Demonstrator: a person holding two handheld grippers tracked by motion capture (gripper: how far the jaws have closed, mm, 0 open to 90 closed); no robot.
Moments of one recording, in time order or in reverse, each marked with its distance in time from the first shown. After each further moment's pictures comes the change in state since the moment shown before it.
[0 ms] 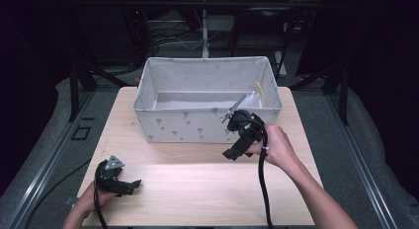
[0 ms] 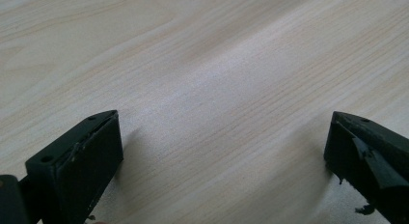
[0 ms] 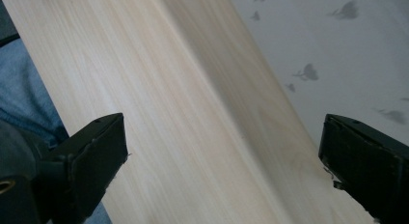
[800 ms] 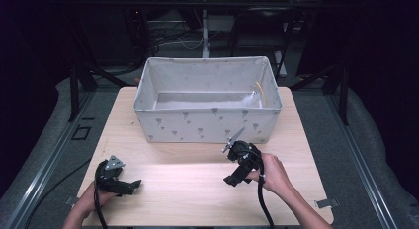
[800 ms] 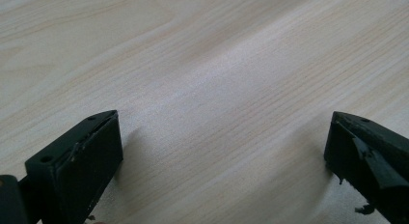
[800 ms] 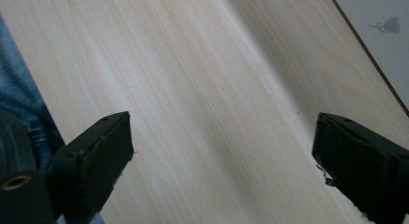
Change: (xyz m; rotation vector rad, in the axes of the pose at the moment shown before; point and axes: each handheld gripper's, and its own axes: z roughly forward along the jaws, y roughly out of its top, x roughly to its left) left arm -0.001 0.000 0.001 -0.008 0.005 -0.001; right arm 0.018 -0.052 0.074 0.041 0.056 0.027
